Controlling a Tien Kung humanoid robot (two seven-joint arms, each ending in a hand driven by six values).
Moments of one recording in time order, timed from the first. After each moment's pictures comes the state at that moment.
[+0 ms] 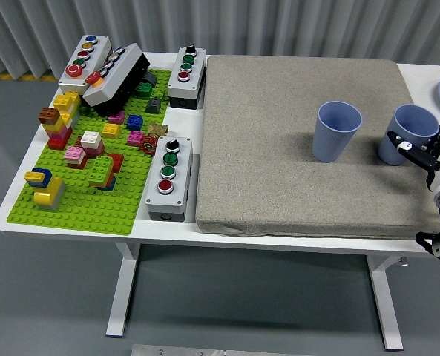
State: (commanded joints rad) left arm -0.14 0.13 -0.39 -0.19 0.11 -0.07 0.21; right arm 0.47 -0.19 1.19 0.83 -0.96 -0.28 0.20
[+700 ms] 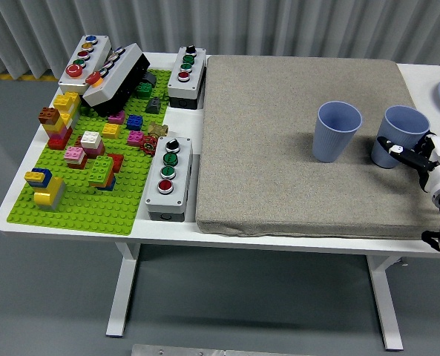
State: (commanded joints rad) left arm -0.14 0.12 -0.39 -0.19 0.10 -0.07 0.21; right arm 0.48 -0.20 1.24 0.84 -1.01 -0.13 0.09
